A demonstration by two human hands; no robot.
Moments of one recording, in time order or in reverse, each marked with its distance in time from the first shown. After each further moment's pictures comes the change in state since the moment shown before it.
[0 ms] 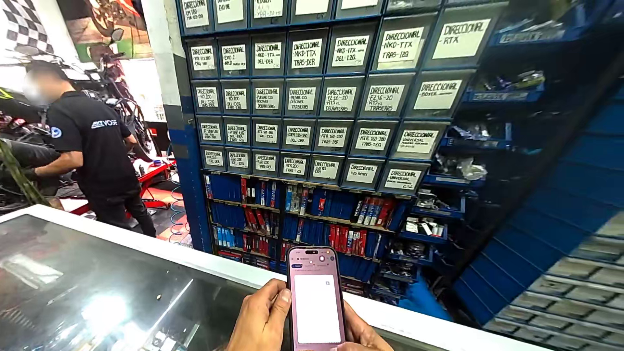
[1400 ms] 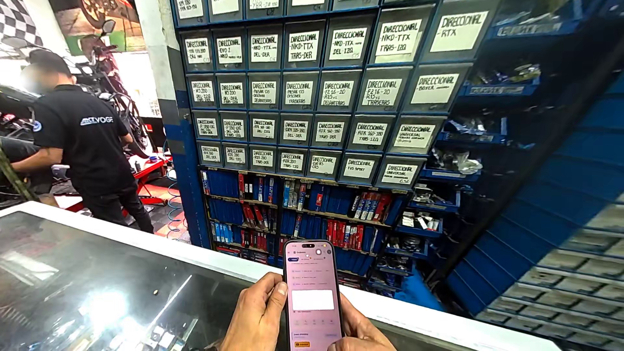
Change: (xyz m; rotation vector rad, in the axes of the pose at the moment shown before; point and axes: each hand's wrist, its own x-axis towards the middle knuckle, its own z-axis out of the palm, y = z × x) left_hand 0.001 -0.001 0.000 -0.027 0.003 -0.010; right_hand 0.002 0.001 -0.006 0.036 -0.077 -0.020
